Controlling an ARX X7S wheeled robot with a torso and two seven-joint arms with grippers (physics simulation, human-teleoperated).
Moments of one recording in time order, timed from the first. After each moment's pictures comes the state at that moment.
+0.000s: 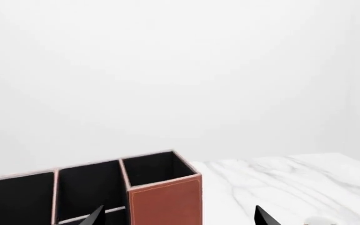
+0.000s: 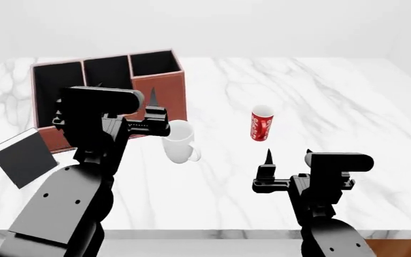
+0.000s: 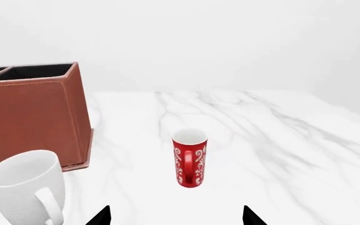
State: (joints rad) left arm -0.58 -0.12 0.10 0.49 -0.20 -0.87 -0.11; right arm 0.27 0.19 -0.06 -0.33 0.27 0.63 0.15
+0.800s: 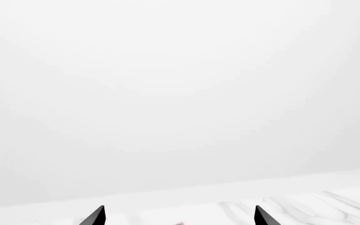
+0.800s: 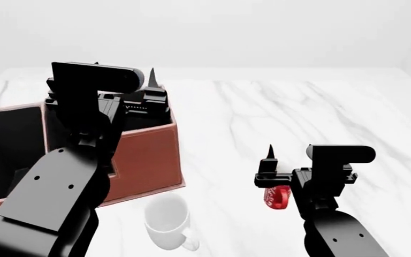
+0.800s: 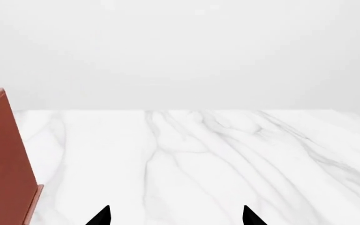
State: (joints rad) left arm -0.70 -0.15 0.12 0.52 -0.22 -0.97 -0.15; right arm 0.32 0.22 -0.07 -0.34 0.30 0.70 0.17
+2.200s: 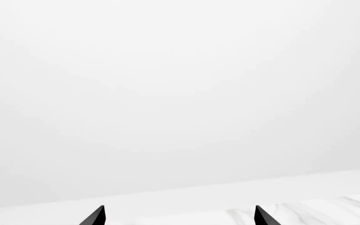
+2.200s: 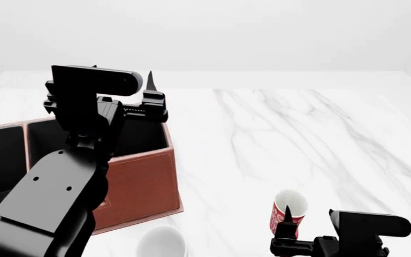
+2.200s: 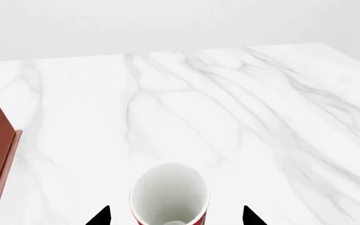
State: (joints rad) left arm -0.69 -0.18 0.13 0.51 -0.27 -0.95 -0.18; right arm -0.10 0.25 0.09 -0.75 0.47 0.91 0.30
